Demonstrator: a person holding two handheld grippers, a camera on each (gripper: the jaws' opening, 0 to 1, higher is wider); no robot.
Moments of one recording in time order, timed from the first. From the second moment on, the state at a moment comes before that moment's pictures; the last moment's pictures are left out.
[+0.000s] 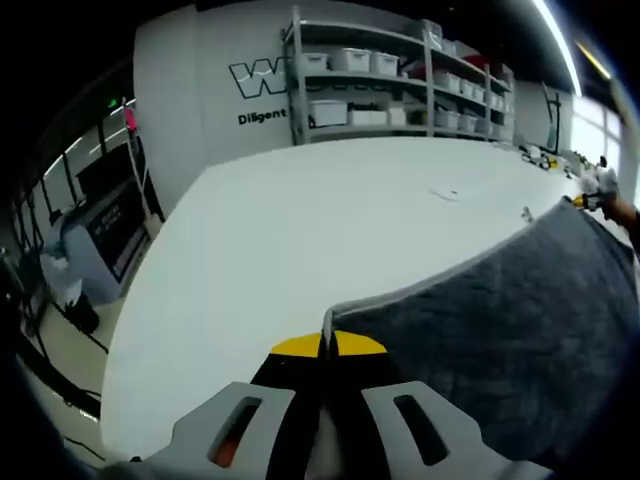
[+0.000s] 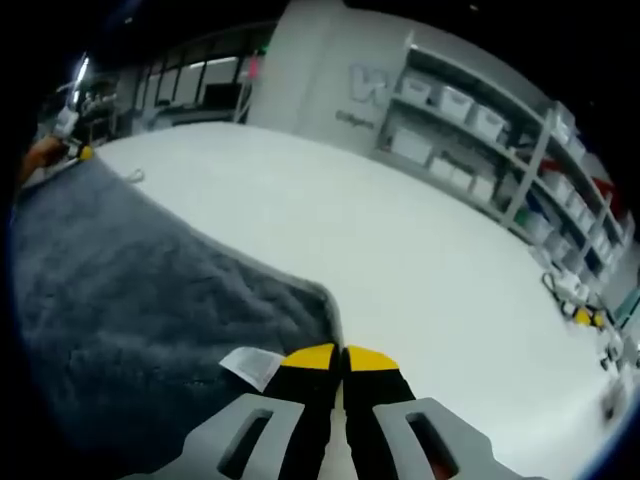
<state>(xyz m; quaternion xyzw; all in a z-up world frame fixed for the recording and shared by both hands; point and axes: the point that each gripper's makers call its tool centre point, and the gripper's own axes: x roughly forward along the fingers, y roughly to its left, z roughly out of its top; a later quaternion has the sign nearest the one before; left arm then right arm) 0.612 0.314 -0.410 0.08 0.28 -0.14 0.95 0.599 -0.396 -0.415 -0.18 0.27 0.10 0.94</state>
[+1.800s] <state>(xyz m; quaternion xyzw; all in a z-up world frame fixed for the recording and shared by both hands) 0.674 0.324 -0.338 0.13 0.17 -0.06 0.98 0.662 -0.435 -0.340 -0.21 0.21 0.00 0.96</state>
